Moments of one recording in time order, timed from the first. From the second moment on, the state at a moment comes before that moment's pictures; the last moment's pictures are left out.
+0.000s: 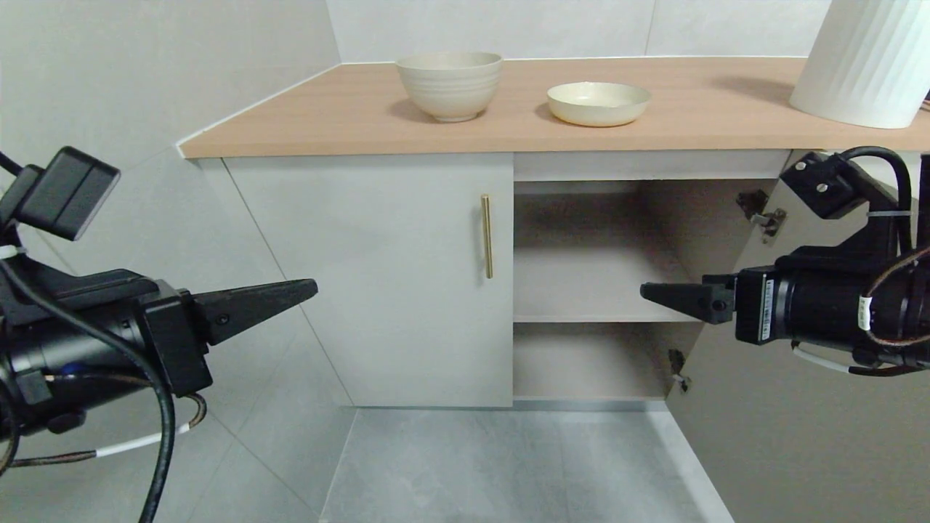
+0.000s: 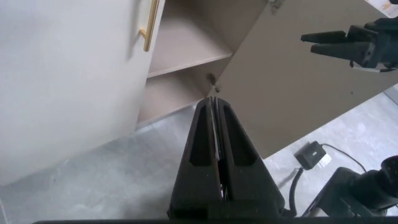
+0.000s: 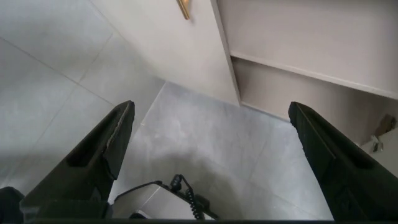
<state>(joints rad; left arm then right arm) -0.33 1.19 -0.69 -0.35 -0.41 -0.24 0.53 1.38 -0.88 -0.21 0.05 0.19</state>
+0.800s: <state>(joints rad) -0.33 1.18 -0.70 -0.35 -0.43 -0.25 0.55 1.35 -0.87 -0.21 0.06 0.19</state>
